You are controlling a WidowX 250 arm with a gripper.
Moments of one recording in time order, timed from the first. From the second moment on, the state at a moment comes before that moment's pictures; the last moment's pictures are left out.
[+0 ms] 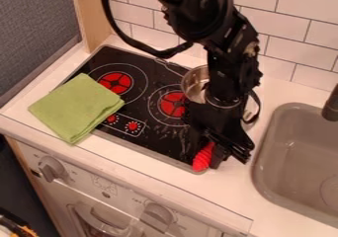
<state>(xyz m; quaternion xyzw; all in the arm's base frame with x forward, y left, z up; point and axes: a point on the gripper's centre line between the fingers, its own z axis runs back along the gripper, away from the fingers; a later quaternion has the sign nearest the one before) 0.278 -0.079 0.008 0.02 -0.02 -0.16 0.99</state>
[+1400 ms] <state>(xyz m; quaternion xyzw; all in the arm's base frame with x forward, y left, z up) 0.359 0.155 0.044 0.06 -0.07 -0.04 1.00</state>
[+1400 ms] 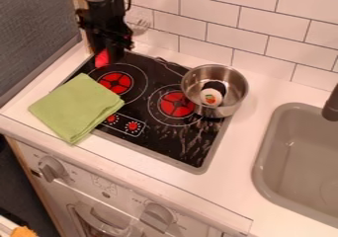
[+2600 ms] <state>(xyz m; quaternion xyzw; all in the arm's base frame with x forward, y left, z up) 0.355 0.168 0.076 0.04 -0.10 -0.02 0.99</state>
